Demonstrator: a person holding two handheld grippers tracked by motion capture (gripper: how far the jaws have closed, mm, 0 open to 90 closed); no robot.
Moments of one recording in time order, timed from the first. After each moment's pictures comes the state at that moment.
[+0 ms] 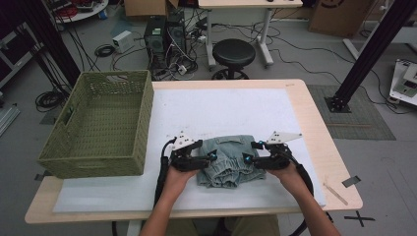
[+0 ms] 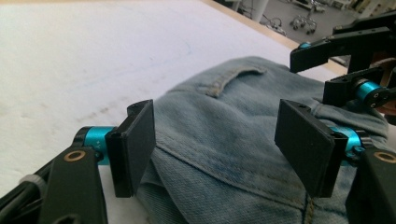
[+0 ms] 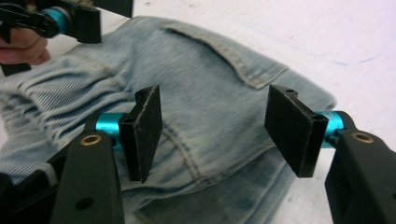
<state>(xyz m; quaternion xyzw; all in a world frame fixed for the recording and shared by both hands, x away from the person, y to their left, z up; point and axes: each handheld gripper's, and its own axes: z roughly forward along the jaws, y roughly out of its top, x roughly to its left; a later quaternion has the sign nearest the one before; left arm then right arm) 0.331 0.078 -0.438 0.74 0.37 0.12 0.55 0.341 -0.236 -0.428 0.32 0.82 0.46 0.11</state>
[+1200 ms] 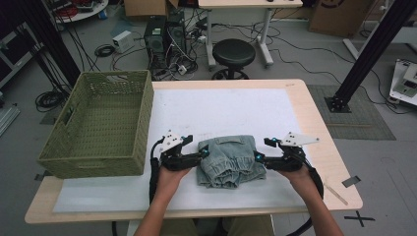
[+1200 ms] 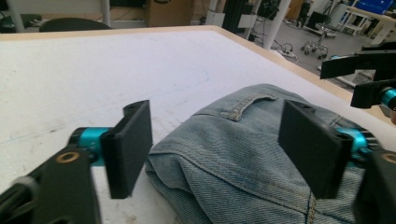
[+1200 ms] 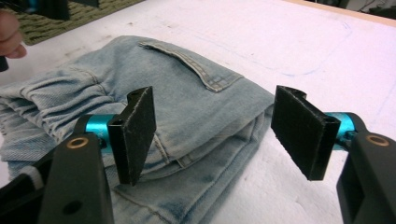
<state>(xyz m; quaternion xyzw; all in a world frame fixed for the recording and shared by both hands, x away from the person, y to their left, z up) 0.322 0.102 -0.422 0.70 0.39 0.17 0.58 0.327 -0.264 -0.416 0.33 0.79 0.48 0.16</state>
